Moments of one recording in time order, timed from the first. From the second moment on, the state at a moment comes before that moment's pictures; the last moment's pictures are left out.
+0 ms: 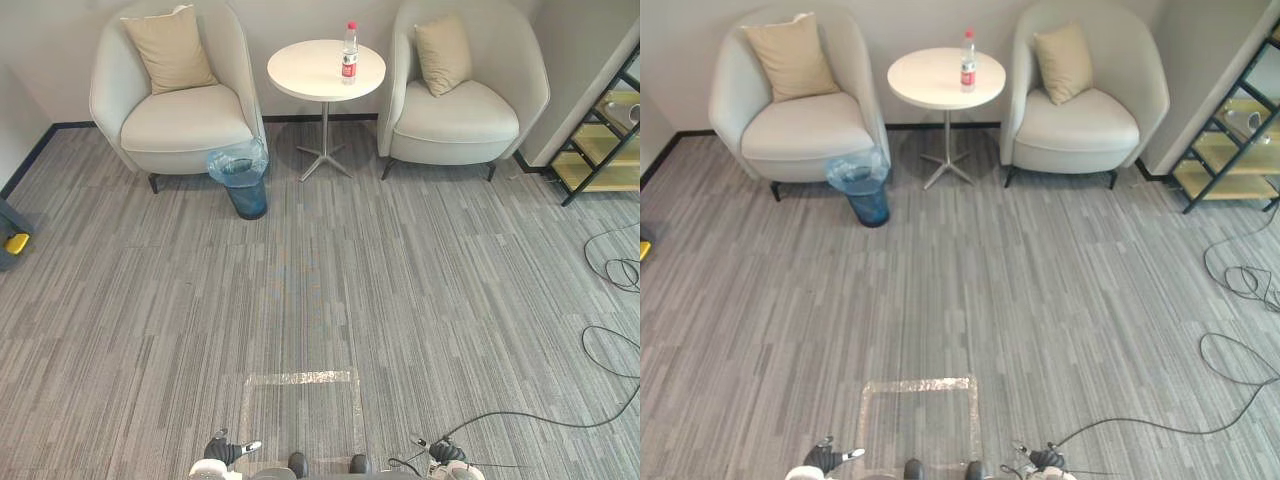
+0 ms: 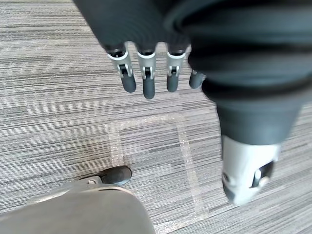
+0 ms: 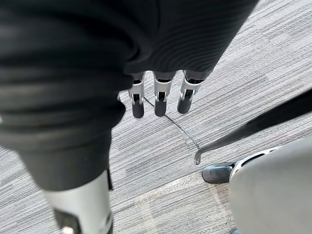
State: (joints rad) left arm 0.07 0.15 -0.02 1.08 0.09 -0.04 0.13; right arm 0.02 -0.04 -0.31 1.13 0.08 -0.05 -0.13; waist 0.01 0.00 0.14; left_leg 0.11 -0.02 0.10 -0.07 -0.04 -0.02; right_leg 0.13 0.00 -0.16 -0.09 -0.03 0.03
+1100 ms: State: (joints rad) left arm 0.05 0.17 -0.04 1.09 0.09 -0.04 0.13; right arm 0.02 -0.04 -0.26 1.12 0.09 -0.05 -0.13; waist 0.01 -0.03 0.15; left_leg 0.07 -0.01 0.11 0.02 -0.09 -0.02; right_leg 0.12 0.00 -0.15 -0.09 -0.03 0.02
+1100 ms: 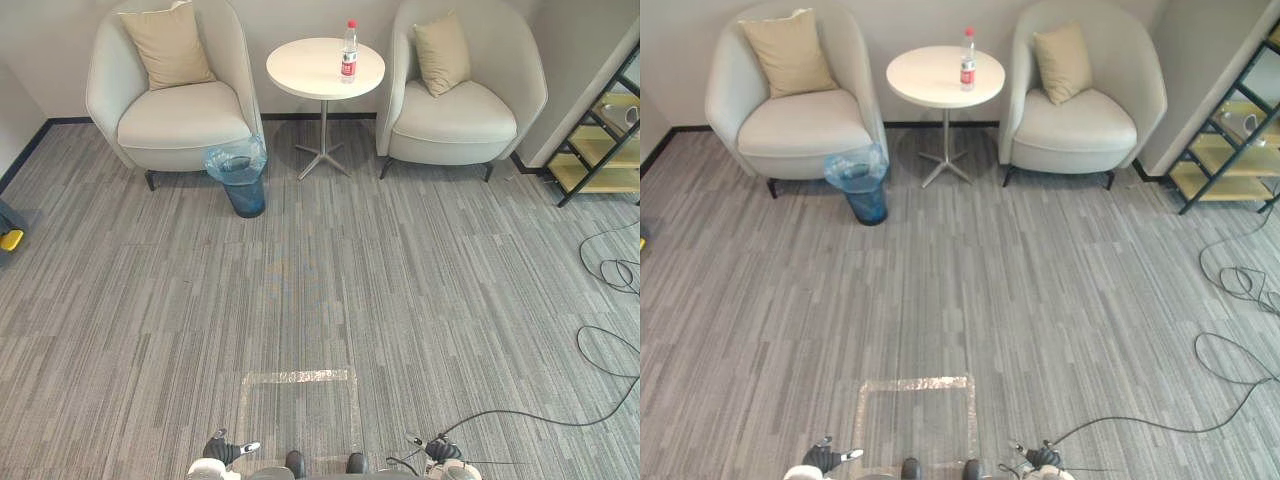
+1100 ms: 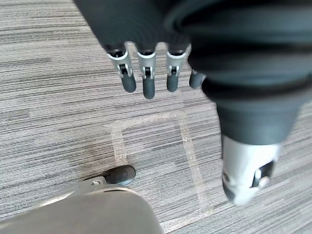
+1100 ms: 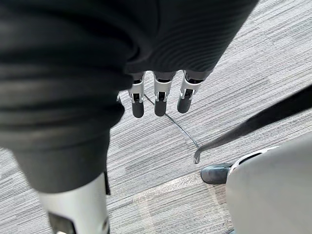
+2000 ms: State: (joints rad) left arm 0.01 0.10 0.00 1.03 0.00 -0.03 0.15; right arm 0.01 -0.04 -0.30 1.03 0.12 -0.05 -0.12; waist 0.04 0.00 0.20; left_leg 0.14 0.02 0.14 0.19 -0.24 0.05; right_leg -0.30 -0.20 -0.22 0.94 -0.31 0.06
